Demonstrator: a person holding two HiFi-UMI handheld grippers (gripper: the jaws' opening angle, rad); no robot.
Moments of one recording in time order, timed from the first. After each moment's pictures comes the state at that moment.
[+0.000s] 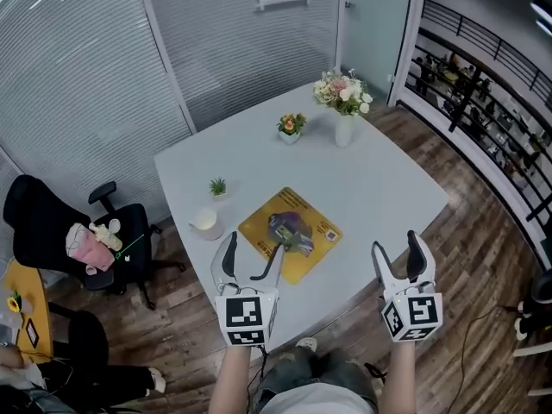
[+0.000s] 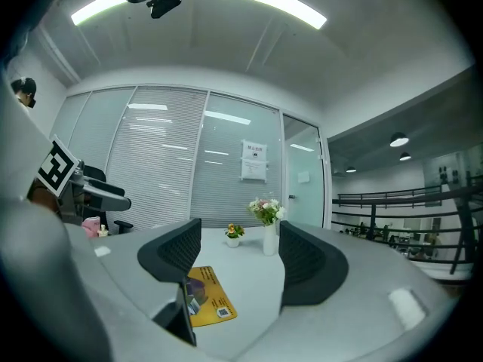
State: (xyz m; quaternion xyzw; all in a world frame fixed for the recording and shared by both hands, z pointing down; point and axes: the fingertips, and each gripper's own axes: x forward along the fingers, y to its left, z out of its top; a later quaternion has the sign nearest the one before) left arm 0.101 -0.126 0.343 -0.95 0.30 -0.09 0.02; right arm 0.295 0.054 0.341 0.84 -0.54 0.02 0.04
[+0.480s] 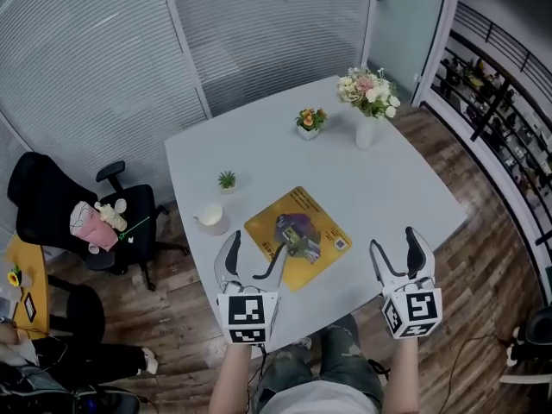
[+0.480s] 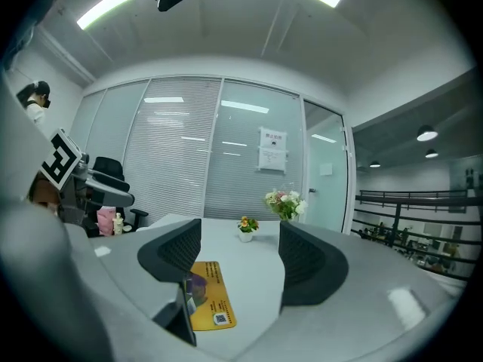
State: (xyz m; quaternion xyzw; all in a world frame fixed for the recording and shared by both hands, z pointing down) left arm 0.118 -0.158 0.367 -0.93 0.34 -0.12 0.00; right arm 0.324 -0.012 0.362 0.79 -0.60 0.03 0.09
